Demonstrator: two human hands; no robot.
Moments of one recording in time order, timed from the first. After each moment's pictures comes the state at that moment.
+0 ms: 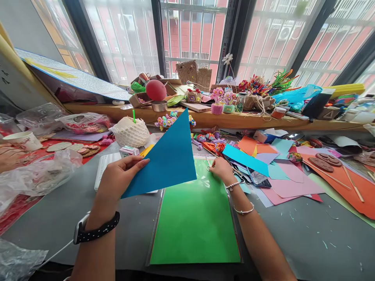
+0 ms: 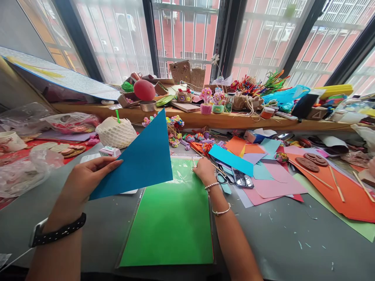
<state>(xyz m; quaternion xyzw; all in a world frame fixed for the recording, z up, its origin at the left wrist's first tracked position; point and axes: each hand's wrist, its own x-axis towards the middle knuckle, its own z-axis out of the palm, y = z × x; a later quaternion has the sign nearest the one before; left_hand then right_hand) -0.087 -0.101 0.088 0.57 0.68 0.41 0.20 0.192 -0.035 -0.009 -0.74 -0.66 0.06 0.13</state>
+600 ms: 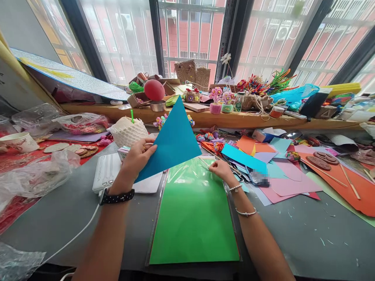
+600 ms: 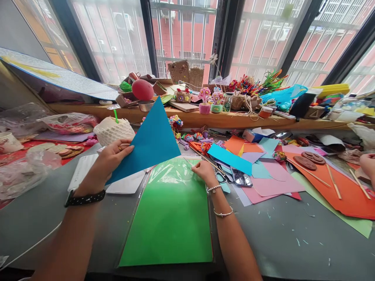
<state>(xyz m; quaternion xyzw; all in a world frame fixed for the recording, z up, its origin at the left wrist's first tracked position) -0.069 -0.046 0.083 0.58 0.52 0.50 0.38 0.199 -0.039 -0.016 -0.70 -0.63 0.21 0.25</state>
